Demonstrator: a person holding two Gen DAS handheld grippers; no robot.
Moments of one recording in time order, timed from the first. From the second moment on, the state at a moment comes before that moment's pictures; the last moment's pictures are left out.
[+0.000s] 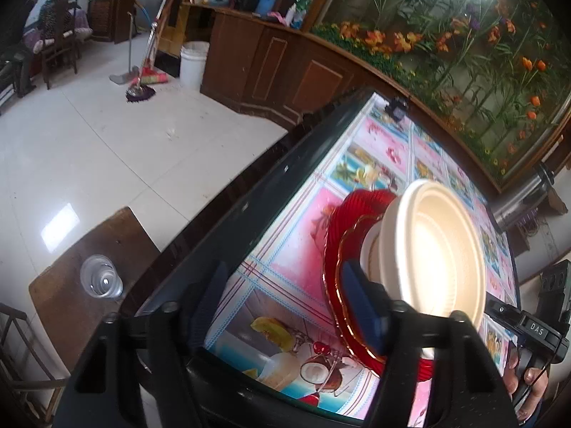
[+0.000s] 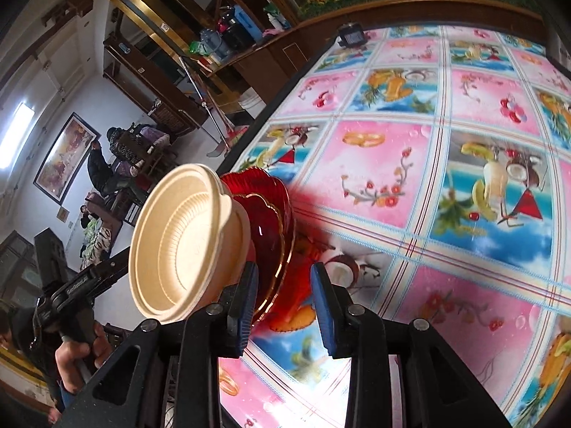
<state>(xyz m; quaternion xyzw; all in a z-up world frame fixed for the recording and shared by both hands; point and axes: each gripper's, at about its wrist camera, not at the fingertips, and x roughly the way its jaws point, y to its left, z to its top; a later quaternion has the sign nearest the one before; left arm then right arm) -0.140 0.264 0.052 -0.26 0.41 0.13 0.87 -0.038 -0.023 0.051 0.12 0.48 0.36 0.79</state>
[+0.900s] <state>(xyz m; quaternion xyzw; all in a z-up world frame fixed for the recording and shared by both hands) -0.105 0.241 0.027 -0.22 0.43 0.08 0.87 -0.030 0.010 0.025 0.11 0.51 0.36 0.78</state>
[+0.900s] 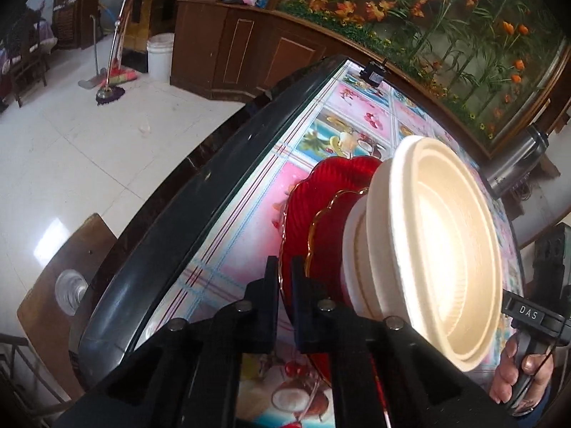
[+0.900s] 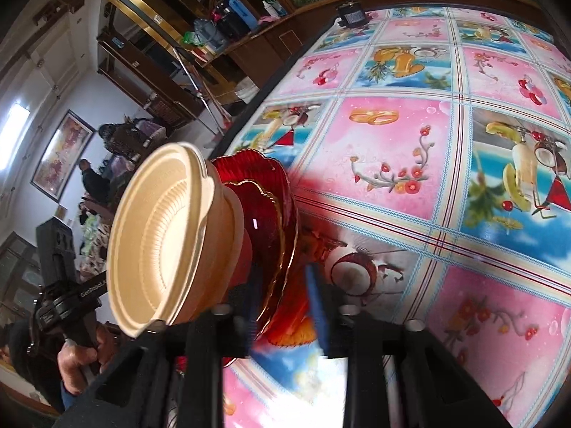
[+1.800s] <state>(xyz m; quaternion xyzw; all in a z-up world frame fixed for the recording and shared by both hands) -0.050 0.099 0.043 -0.16 0.45 0.00 0.88 -0.051 -0.130 0.036 0.17 0.46 0.29 0.82</state>
